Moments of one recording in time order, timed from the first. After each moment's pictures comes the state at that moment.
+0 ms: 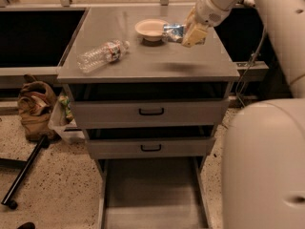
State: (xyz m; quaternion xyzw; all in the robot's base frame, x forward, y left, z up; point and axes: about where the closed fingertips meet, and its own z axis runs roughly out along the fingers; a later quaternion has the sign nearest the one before) arm 0.749 -0.132 0.923 -0.68 0.67 0.00 0.30
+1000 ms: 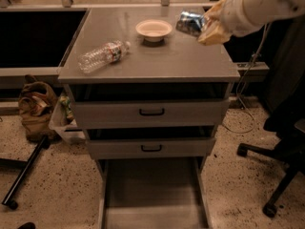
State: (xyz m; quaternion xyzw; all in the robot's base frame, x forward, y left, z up) arm 0.663 -0.157 0.989 -0.61 0.65 -0.10 0.43
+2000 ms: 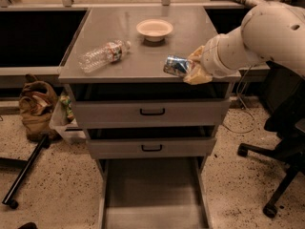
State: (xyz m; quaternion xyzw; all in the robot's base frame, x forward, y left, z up) arm 0.631 -0.131 0.880 -0.63 0.67 -0.06 0.38
